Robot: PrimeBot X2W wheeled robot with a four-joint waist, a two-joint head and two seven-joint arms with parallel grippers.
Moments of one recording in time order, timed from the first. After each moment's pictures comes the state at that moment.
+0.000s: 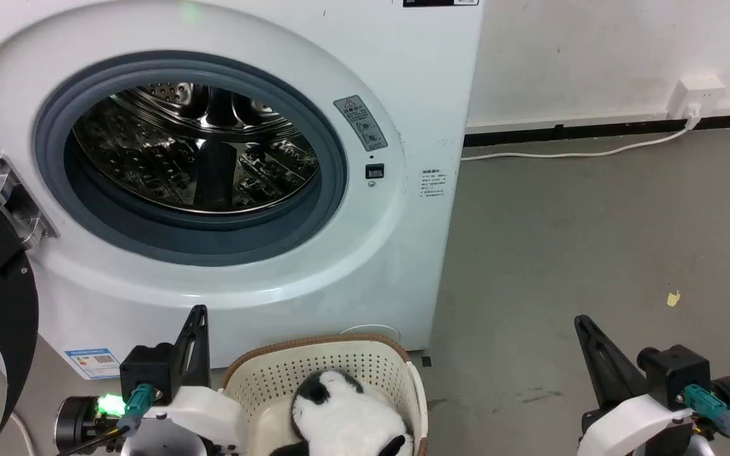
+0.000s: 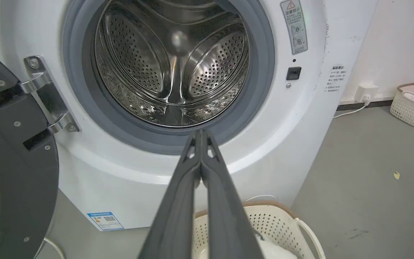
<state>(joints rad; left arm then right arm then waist) -0.02 0.05 0.00 0.00 0.00 0.00 0.00 0.01 -0.05 0.00 0.00 0.01 0.13 0.00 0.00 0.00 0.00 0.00</state>
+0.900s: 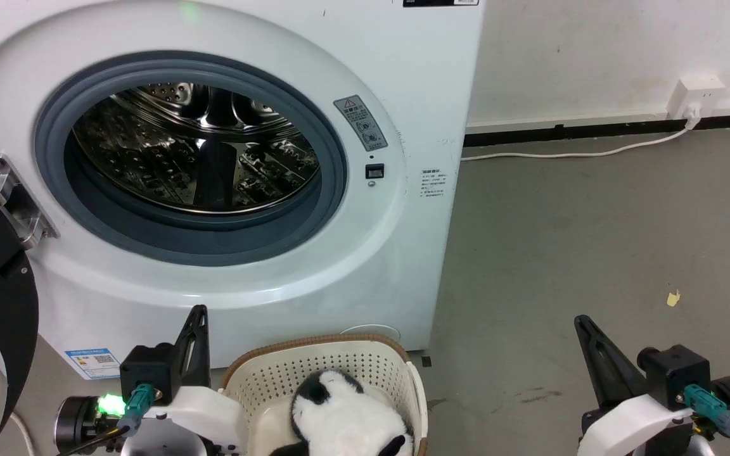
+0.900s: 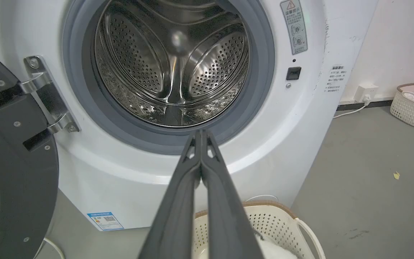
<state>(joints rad) -0.02 0.05 0.00 0.00 0.00 0.00 0.00 0.01 -0.05 0.00 0.00 0.01 0.13 0.00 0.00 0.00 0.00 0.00</state>
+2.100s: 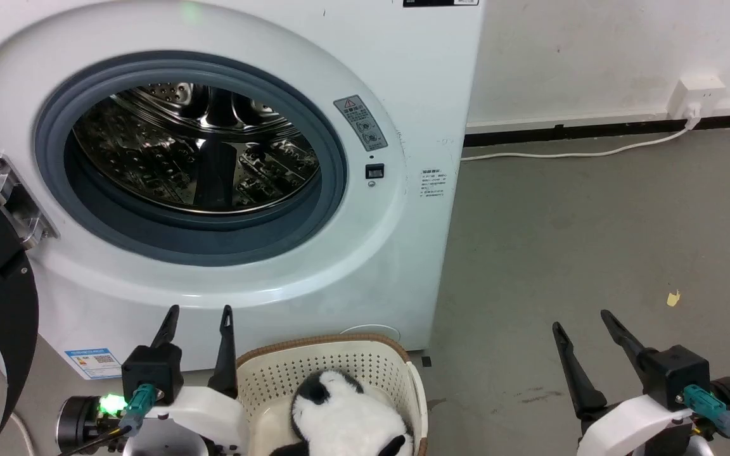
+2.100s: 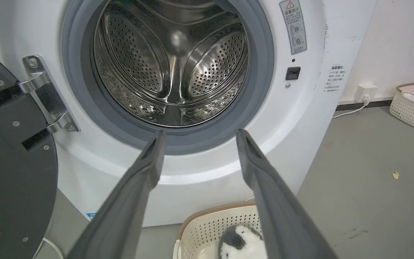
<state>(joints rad) -0.02 0.05 0.00 0.01 0.00 0.01 0.00 0.01 -0.05 0.00 0.01 0.01 0.13 0.00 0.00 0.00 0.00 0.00</state>
